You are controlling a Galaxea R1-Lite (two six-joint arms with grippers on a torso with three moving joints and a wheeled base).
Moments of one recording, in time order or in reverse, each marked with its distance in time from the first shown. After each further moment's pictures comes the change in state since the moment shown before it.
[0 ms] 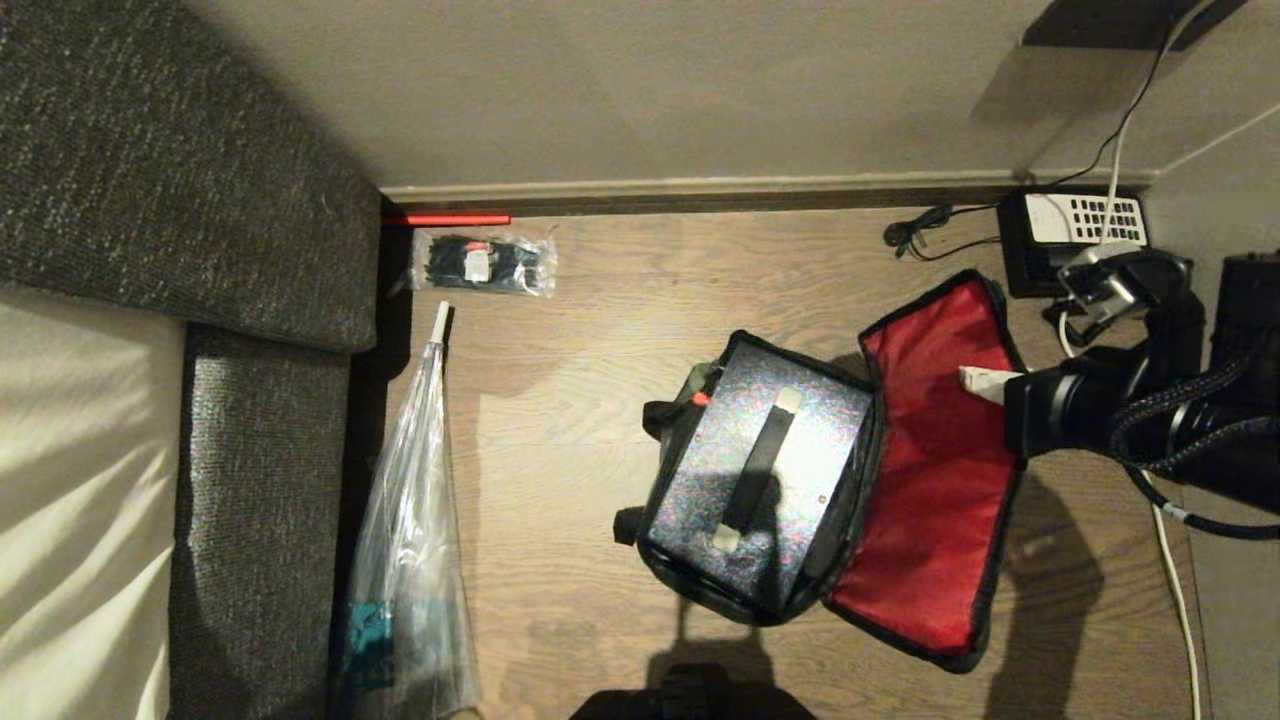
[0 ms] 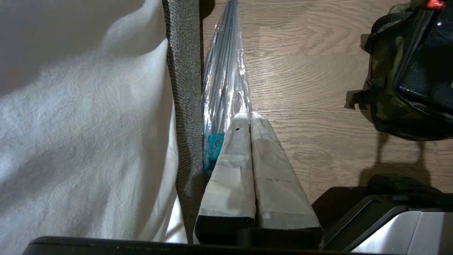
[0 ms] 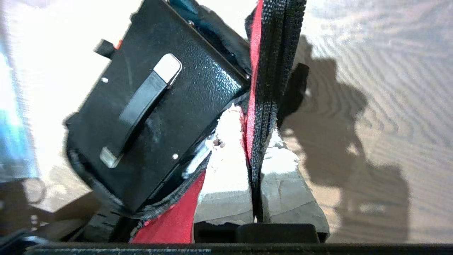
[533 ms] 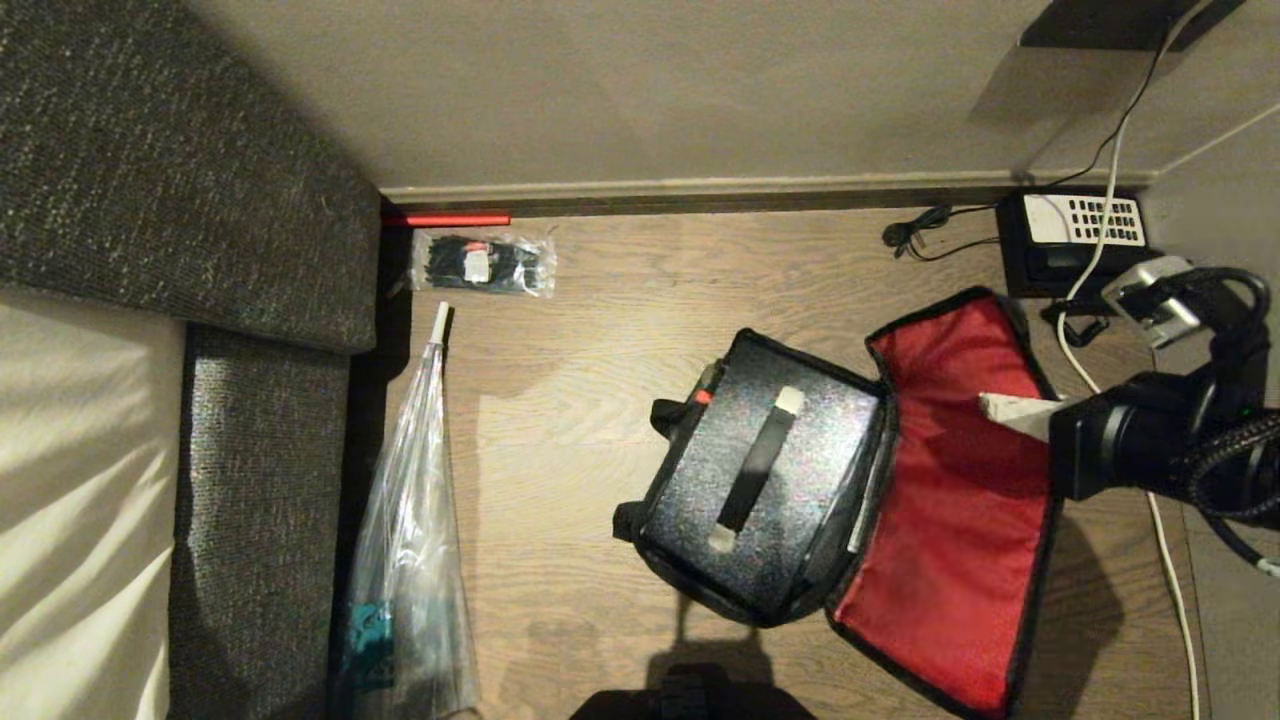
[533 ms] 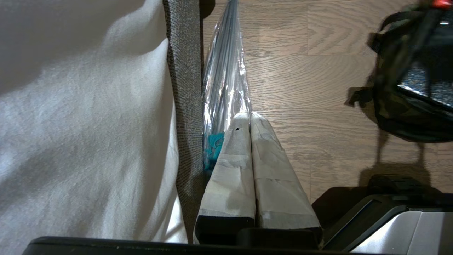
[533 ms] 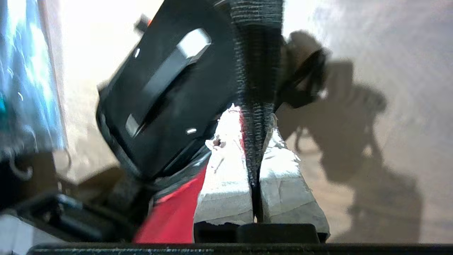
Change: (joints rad) left arm 0.001 0.000 0.000 0.000 0.000 0.000; right arm 0.020 -0.095 0.048 0.113 0.070 -0.003
